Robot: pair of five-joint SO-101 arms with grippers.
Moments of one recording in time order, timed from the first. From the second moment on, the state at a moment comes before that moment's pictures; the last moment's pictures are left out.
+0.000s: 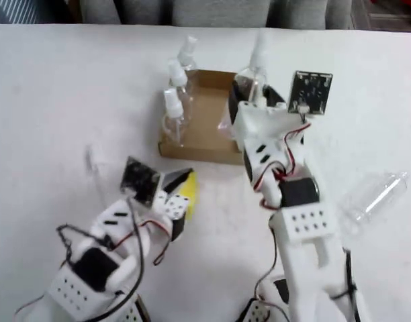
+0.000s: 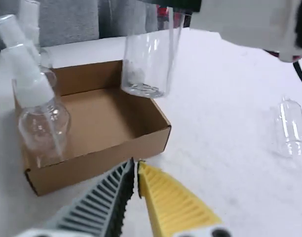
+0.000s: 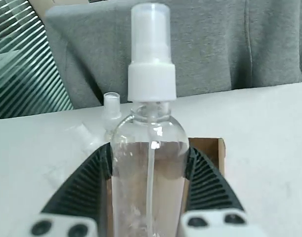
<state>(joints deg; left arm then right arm) 32.1 -79.7 76.1 37.8 11.1 -14.7 -44.5 45.9 22.3 -14.8</state>
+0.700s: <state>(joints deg) 43.7 -57.2 67.9 25.3 11.2 -20.5 -79.7 65.5 35.2 -16.7</state>
